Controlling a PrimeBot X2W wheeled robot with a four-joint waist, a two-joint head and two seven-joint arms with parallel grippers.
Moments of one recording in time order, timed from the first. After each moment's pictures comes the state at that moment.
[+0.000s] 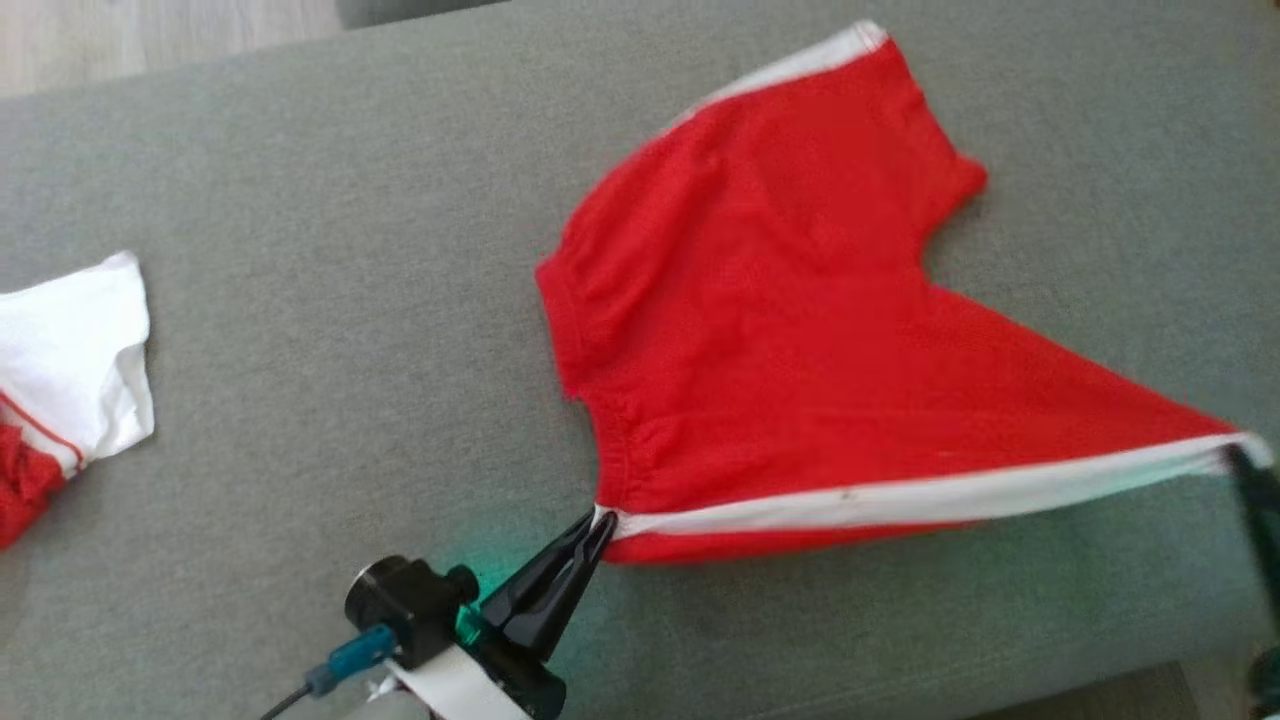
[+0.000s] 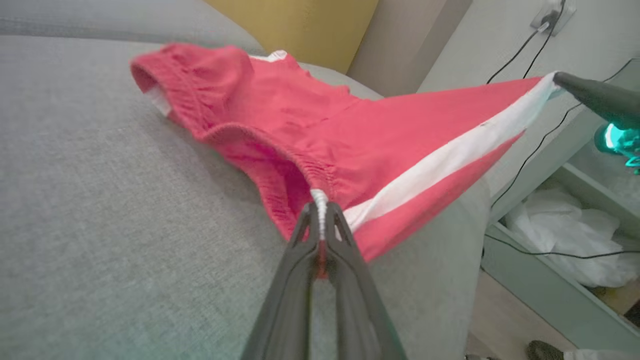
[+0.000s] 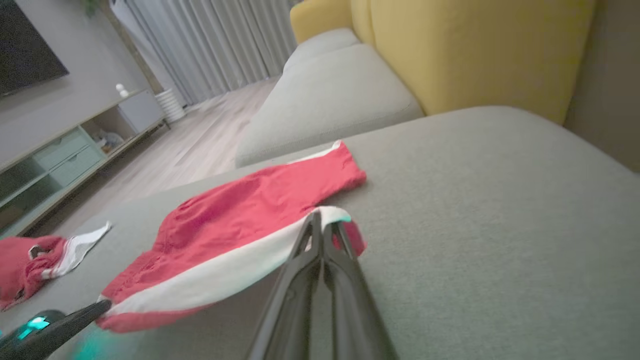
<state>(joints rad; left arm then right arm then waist) -0.26 0.39 -0.92 0.19 -0.66 -0.12 -0.26 0.40 -0.59 0.02 -0.34 0.81 0.12 -0.13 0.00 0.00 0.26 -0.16</state>
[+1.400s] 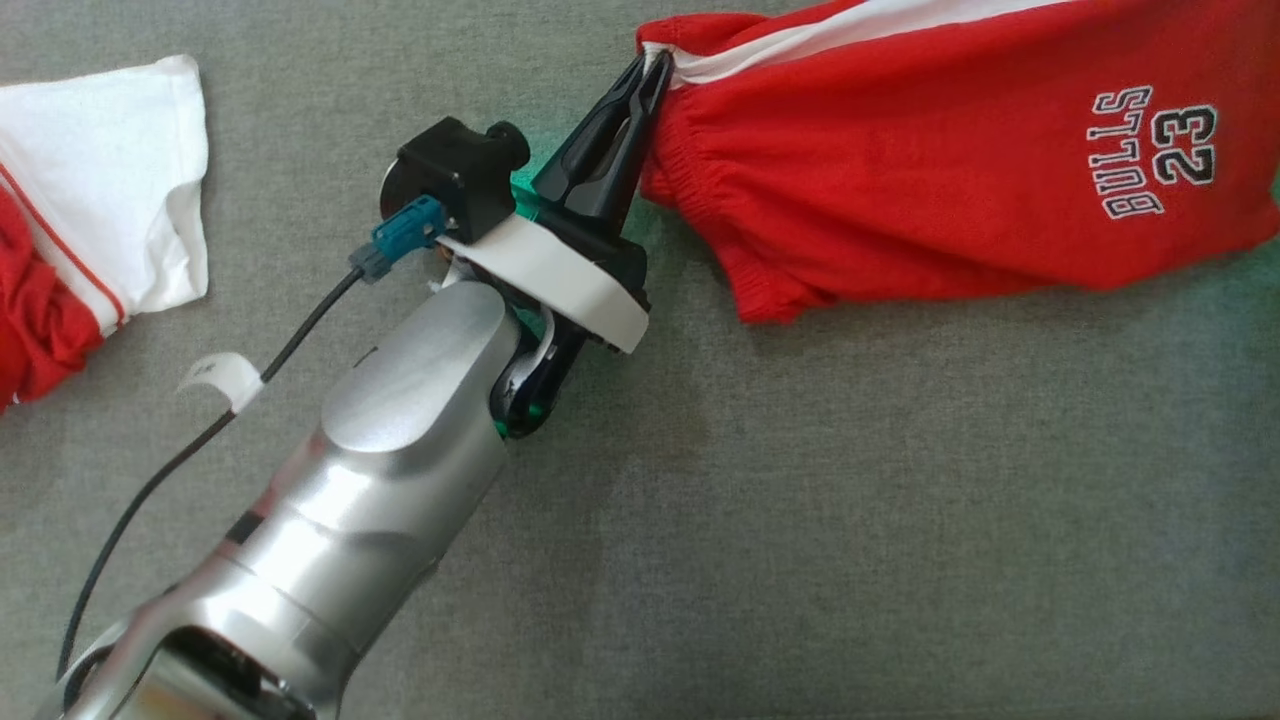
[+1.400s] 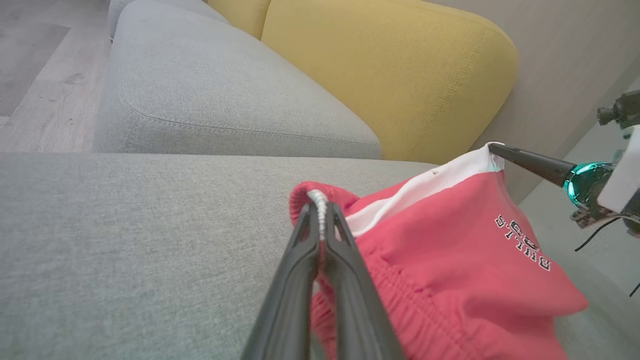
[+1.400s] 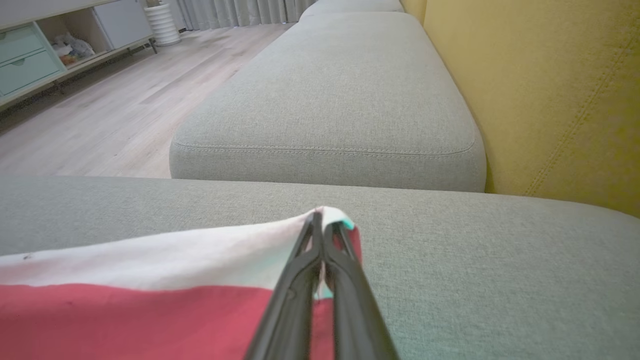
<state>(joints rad) -0.90 0.10 -0.83 0.58 -0.76 -0.12 -0.25 -0.78 -0.64 0.35 0.44 0.71 0.12 0.02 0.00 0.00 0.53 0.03</state>
